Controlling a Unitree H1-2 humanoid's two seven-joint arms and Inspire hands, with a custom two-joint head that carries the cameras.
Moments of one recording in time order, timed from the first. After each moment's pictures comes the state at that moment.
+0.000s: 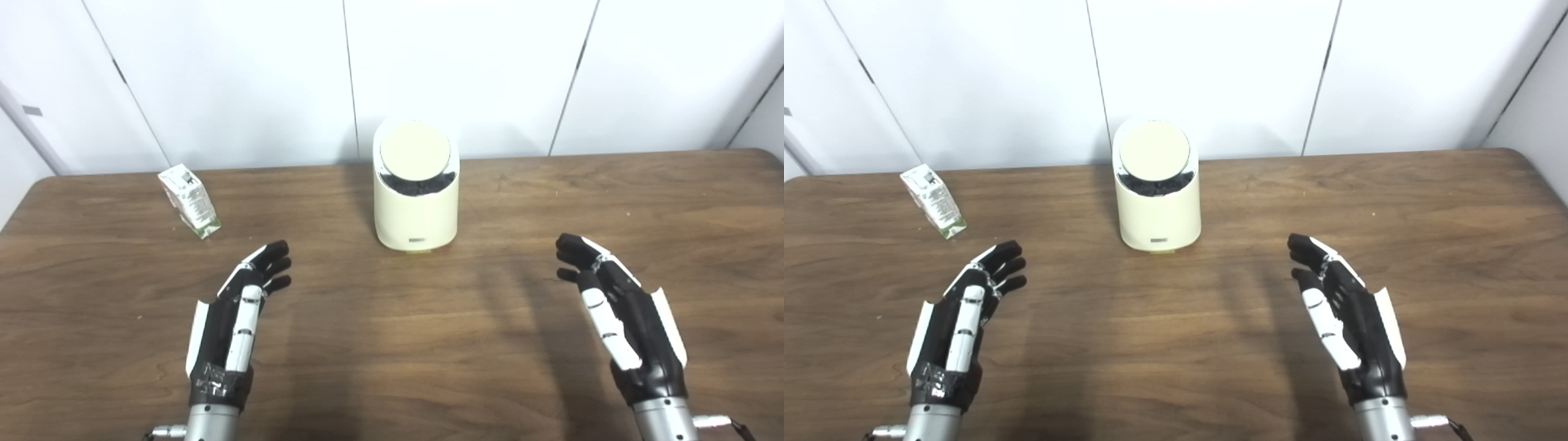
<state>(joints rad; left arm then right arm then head) 0.19 0.03 -0.02 -0.43 0.00 0.02 -0.01 0.23 -0.14 0.05 -0.50 -0.06 0.05 -0.08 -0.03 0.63</state>
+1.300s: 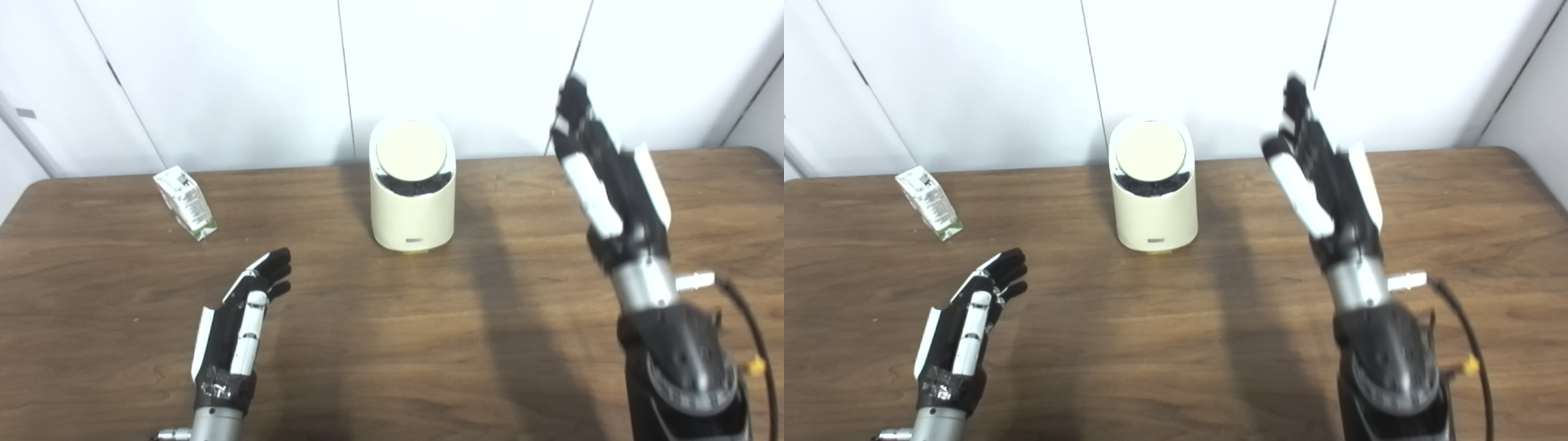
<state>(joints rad) 0.19 0.03 -0.02 -0.39 0.01 0.02 -0.01 -0.27 -0.12 0.04 -0.63 -0.13 0.44 -0.03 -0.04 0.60</state>
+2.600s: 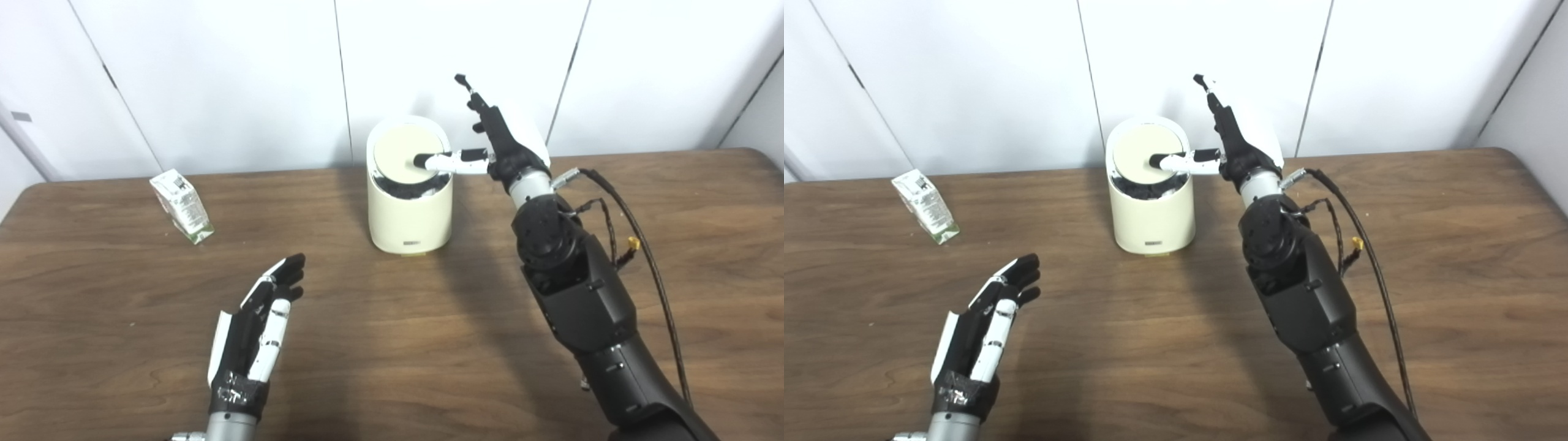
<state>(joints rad) 0.20 0.01 -0.06 -0.38 0.05 0.01 0.00 -0.62 -0.13 0.23 0.07 -0.60 0.43 -0.02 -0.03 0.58</state>
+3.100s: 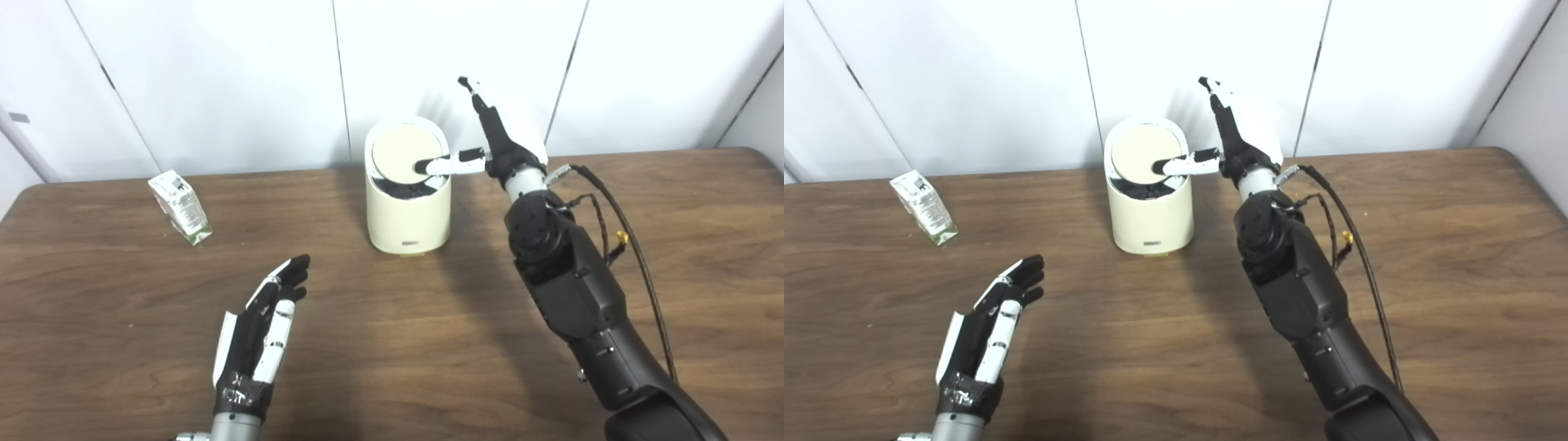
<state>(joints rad) 0.20 0.01 -0.08 -0.38 0.07 0.01 0.00 -0.67 -0.14 0.25 0.19 -0.64 0.41 -0.08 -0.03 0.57</state>
